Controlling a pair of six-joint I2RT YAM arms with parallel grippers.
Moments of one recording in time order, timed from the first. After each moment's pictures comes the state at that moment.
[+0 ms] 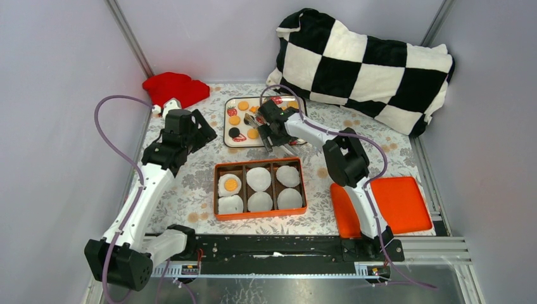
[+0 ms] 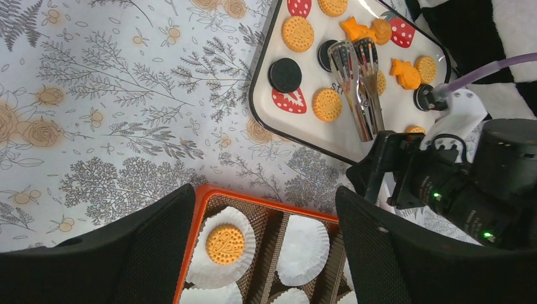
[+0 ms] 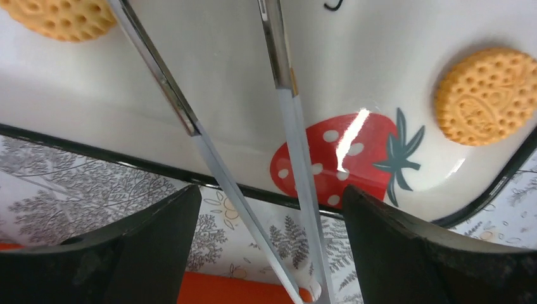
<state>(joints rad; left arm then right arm) -0.20 1.07 1.04 -0.63 -0.19 -0.69 0.68 2.31 1.92 -0.79 0.20 0.21</state>
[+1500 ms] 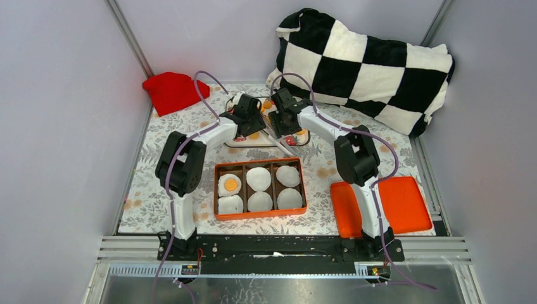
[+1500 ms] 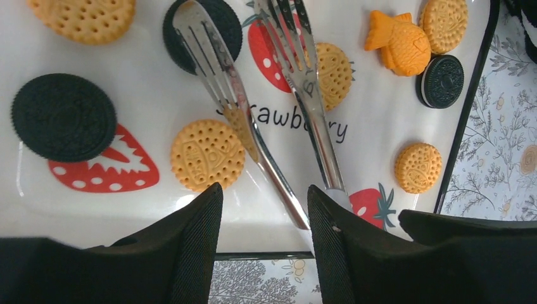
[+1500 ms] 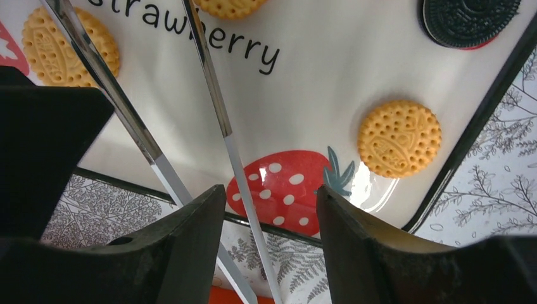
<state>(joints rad) -0.42 1.97 1.39 -0.25 -0.15 -0.78 0.59 2.23 1.85 -0.68 0.12 0.19</state>
